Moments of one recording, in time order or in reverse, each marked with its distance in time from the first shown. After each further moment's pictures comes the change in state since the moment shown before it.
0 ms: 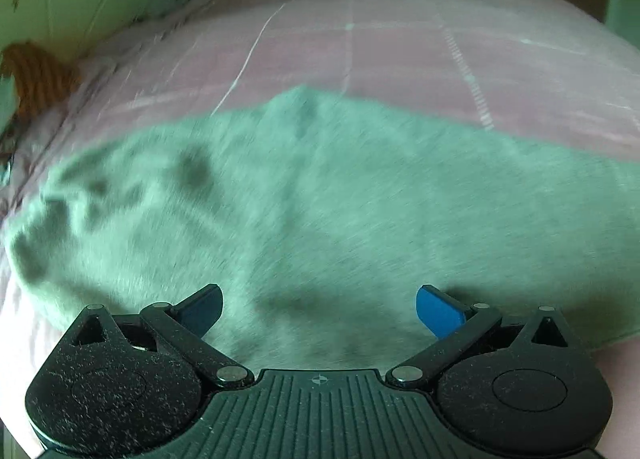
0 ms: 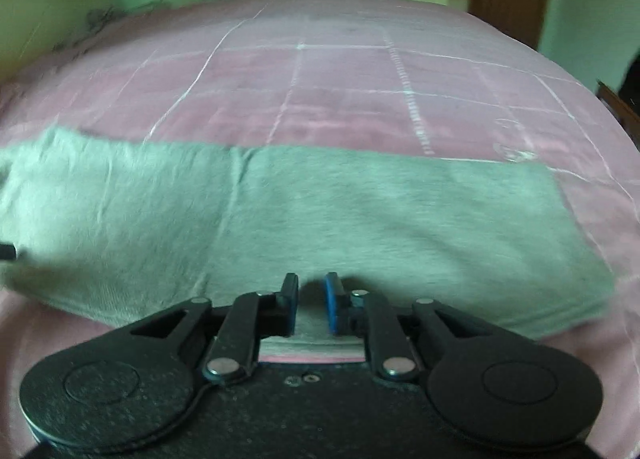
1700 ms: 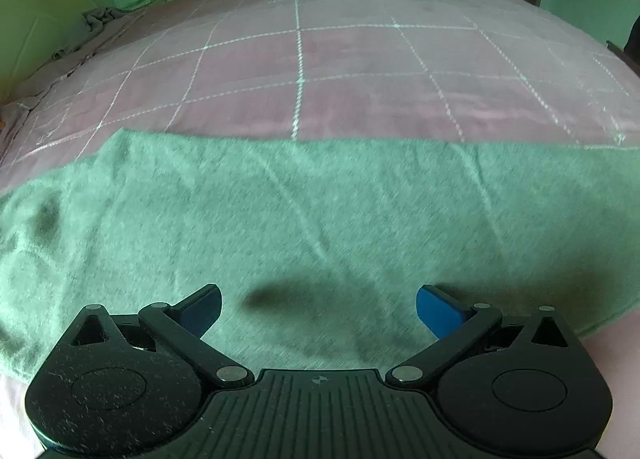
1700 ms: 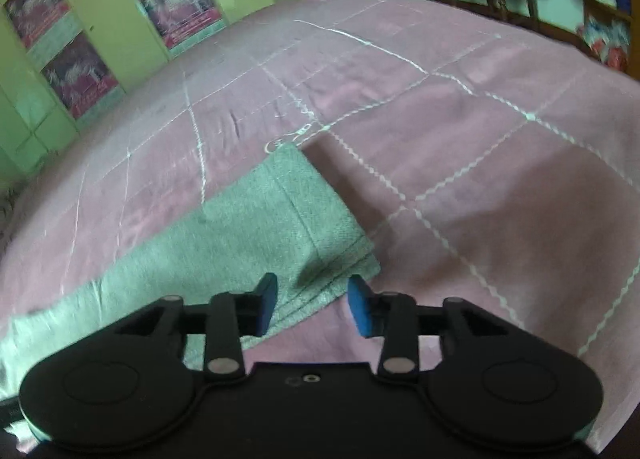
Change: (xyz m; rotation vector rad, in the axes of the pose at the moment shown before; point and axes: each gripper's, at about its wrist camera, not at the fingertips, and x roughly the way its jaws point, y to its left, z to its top) left arm -0.014 -0.140 0.015 0.099 -0.003 -0.146; right arm -0.040 -0.174 -0.034 0.588 -0.057 -0.054
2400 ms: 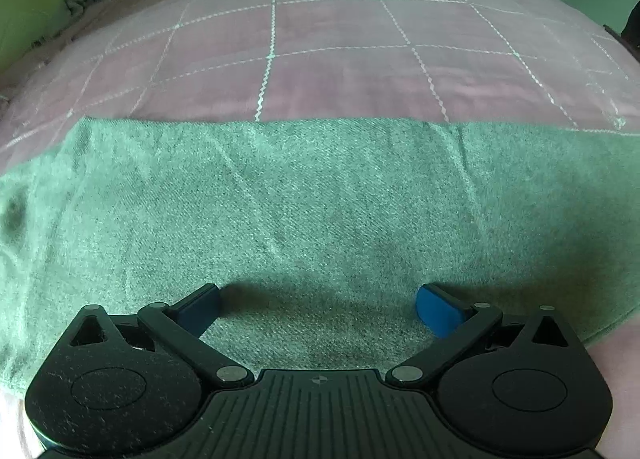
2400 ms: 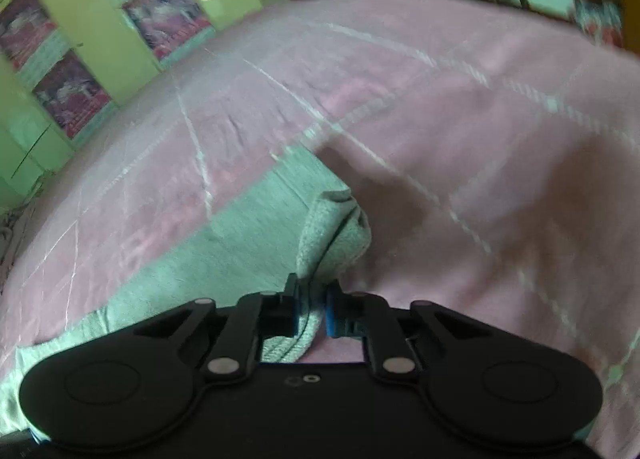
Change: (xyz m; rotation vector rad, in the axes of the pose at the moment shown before) left arm 0.024 -0.015 0.008 0.007 0.088 -0.041; right arm 0.019 0.030 0.005 0.004 -0.046 -0.007
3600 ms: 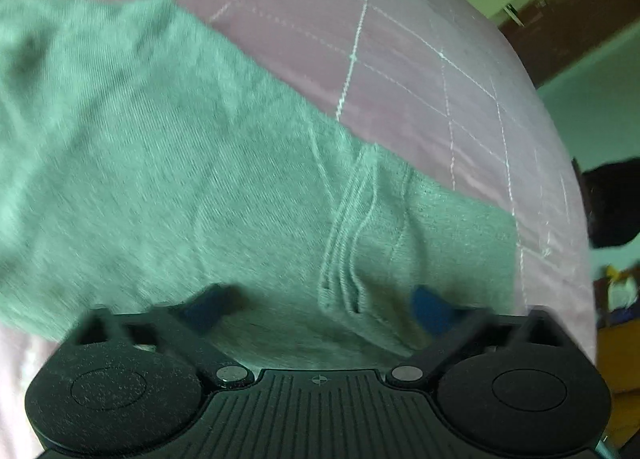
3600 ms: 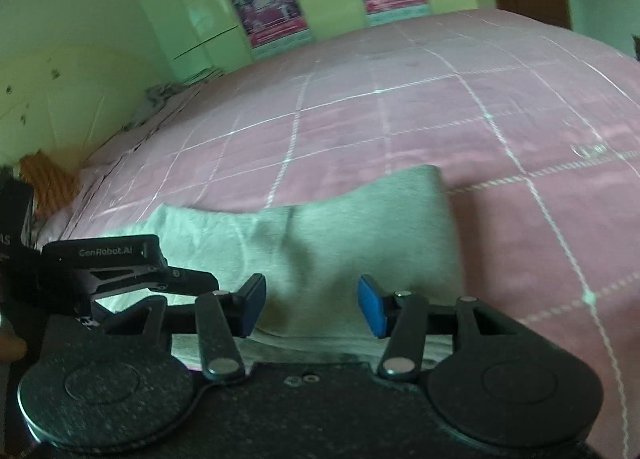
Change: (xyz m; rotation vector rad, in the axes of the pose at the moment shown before) left arm -0.003 0.117 -0.013 -0.473 0.106 -0.378; right arm -0.028 0.163 -0.079 -0.394 0.090 0.374
